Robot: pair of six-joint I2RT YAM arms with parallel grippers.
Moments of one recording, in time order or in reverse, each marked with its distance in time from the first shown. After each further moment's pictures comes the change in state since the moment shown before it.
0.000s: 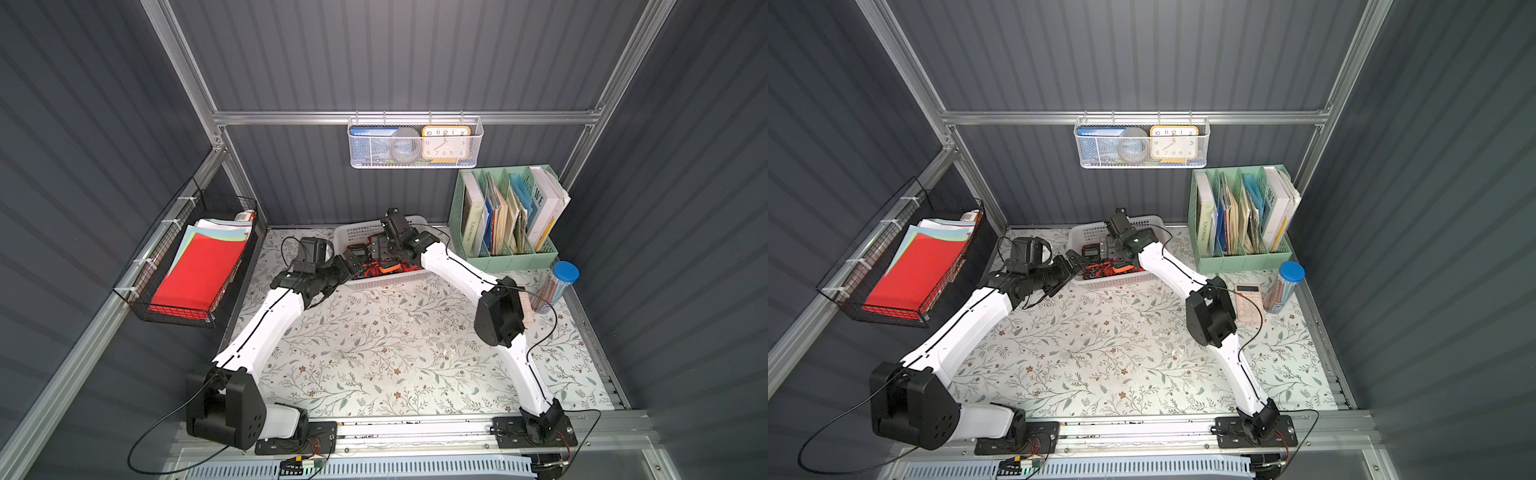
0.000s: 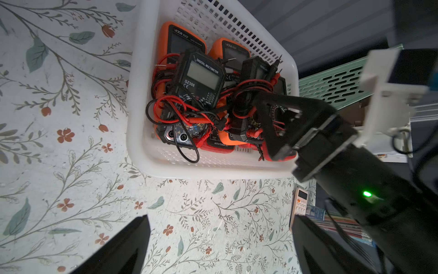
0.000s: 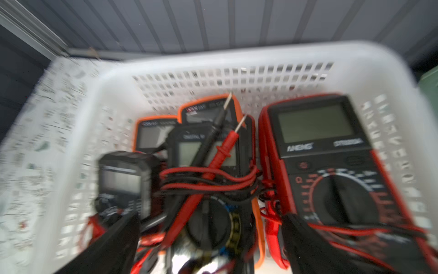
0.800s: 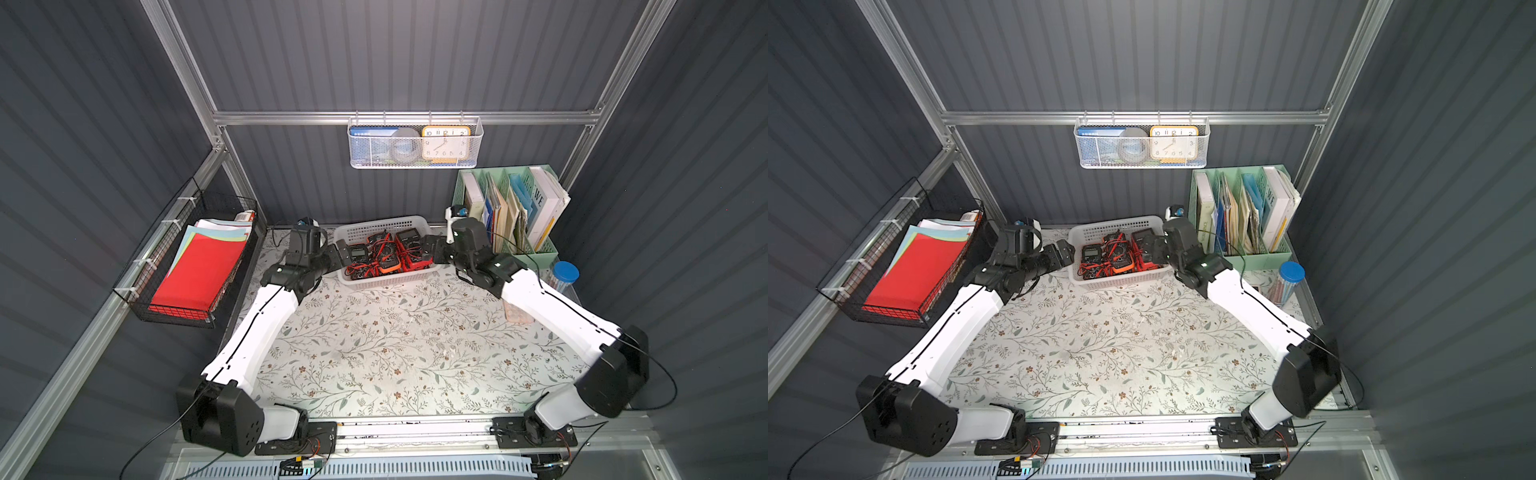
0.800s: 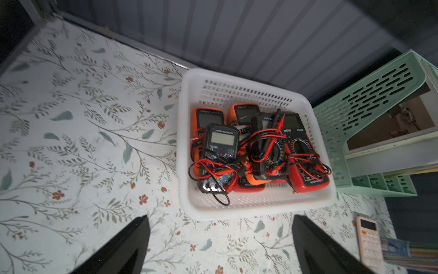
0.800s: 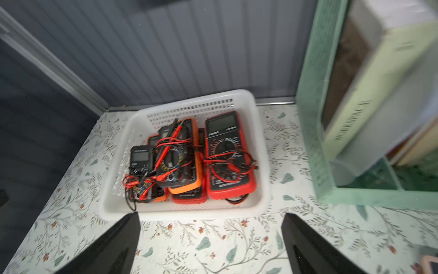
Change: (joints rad) left arm -0.002 -0.062 0.075 -0.016 -0.286 0.313; right arm -0.122 -0.833 -0.875 0.268 0.023 0.000
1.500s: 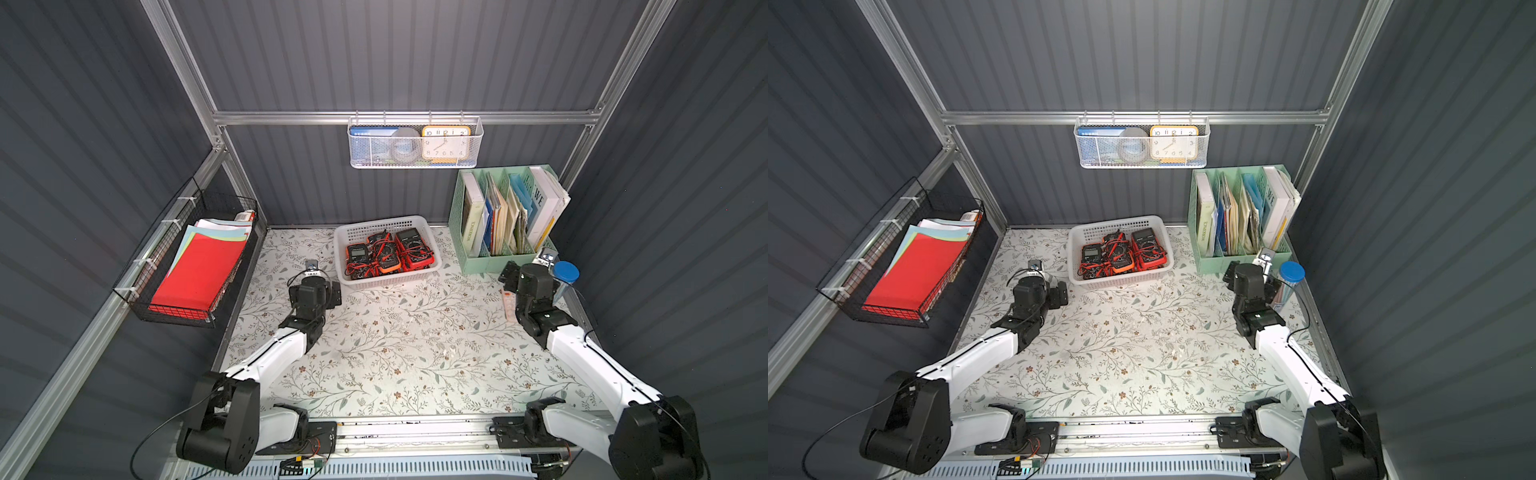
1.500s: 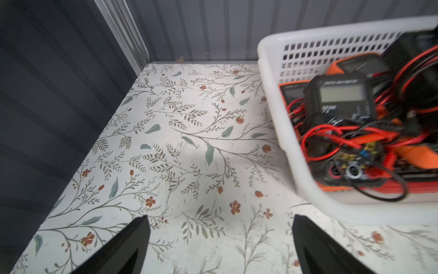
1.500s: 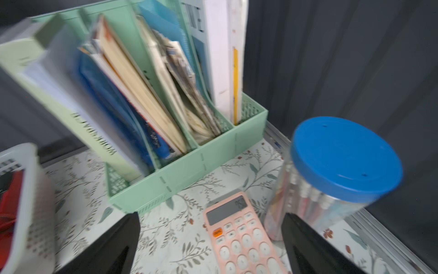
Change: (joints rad) left arm -0.005 -0.017 -0.629 0.697 -0.341 0.385; right arm -0.416 -0.352 -0.671 0.383 0.336 -0.062
